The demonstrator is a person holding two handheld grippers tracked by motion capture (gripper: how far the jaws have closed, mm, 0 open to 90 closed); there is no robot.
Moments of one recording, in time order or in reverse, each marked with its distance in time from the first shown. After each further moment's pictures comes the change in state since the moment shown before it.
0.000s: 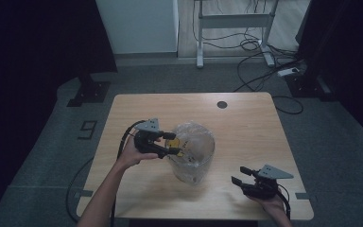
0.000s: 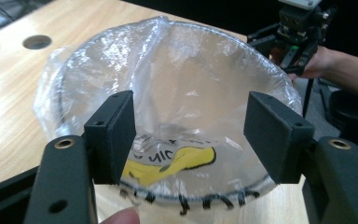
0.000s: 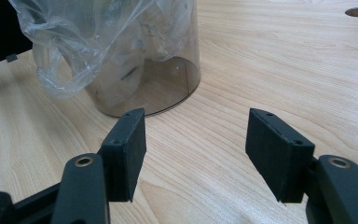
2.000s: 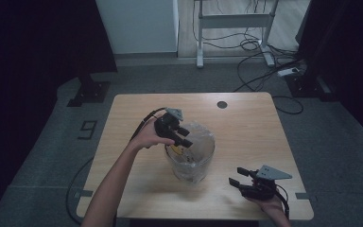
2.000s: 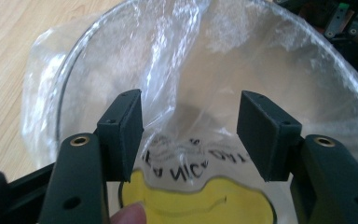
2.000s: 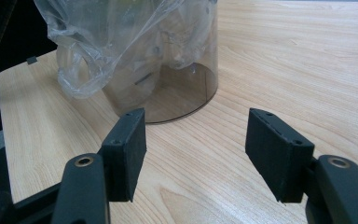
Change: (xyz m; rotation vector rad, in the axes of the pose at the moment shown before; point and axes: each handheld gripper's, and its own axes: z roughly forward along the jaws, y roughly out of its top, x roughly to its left) left arm 0.041 0.045 0.053 0.307 -0.102 0.010; right arm 0.008 0.004 0.001 -0.012 0.048 -0.009
